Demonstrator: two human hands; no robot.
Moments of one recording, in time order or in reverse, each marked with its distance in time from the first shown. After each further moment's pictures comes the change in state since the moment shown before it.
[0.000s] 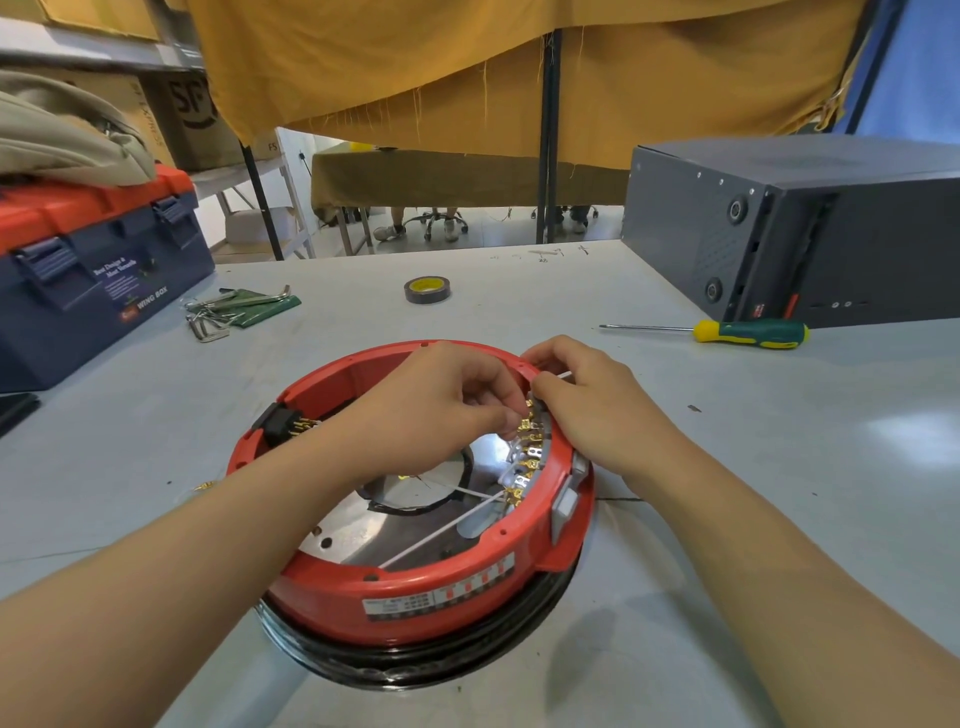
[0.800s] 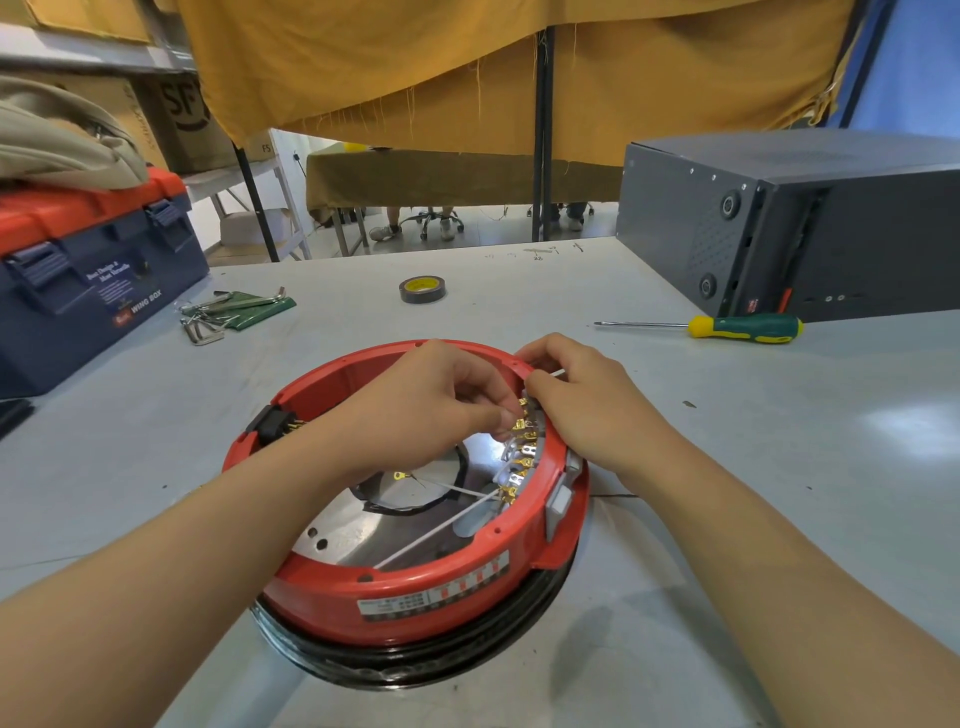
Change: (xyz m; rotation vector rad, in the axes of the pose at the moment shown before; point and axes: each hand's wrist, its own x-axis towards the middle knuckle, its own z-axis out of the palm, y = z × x) left_hand -0.001 0.004 -0.001 -0.051 -0.026 -0.034; right_hand 0.000 0.001 0.000 0.001 -0.009 -0.012
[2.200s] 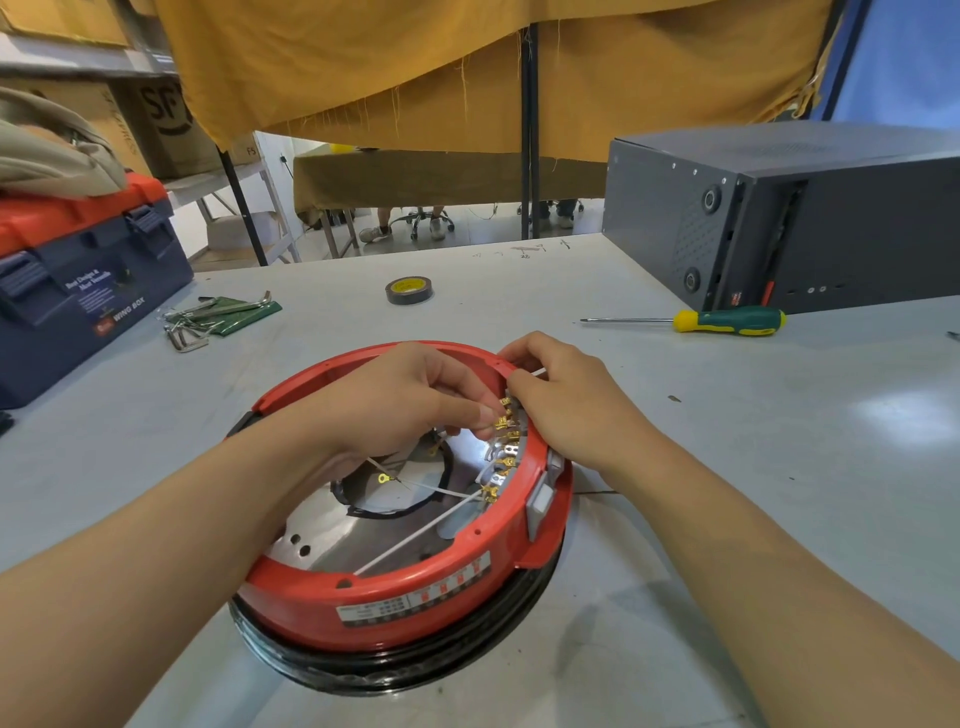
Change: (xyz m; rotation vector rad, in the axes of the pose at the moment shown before) left_hand 0.008 -0.007 -0.006 -0.141 -0.068 -0.149; right_hand -0.001 -0.001 0.000 0.019 0.000 0.001
